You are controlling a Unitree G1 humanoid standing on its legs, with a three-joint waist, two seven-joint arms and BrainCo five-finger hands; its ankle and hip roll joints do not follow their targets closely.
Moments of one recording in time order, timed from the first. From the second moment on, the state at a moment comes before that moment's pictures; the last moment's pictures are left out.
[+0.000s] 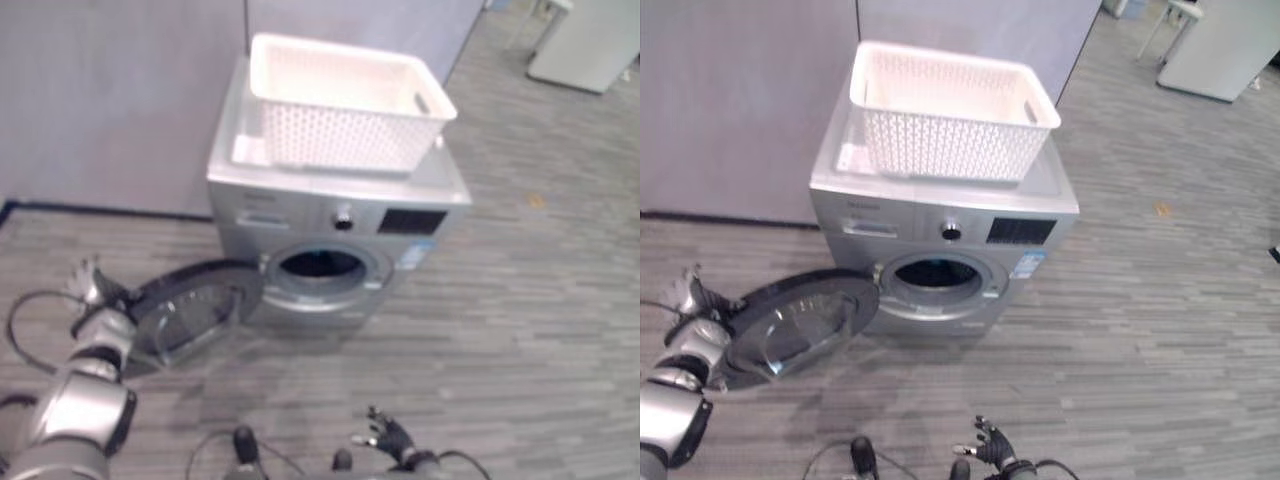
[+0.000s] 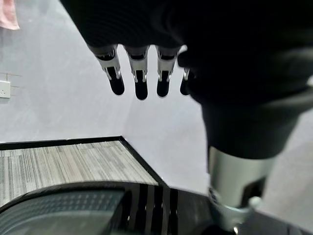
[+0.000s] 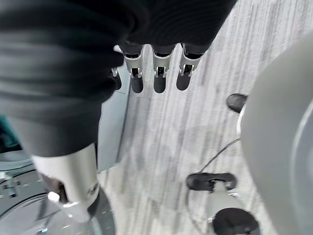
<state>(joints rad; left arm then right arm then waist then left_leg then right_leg) -0.68 0.72 -0.27 1.29 0.23 0.02 0.53 0.11 -0.18 0.51 0.83 0.31 -0.15 -0.01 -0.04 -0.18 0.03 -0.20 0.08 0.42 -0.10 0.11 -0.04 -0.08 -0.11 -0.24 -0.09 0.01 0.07</state>
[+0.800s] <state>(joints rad) -0.91 0.76 -0.47 1.19 0.31 0.07 0.54 0.05 -0.23 0.51 0.75 0.32 -0.20 -0.03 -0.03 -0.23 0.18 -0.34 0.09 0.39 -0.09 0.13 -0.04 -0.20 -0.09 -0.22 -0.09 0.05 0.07</state>
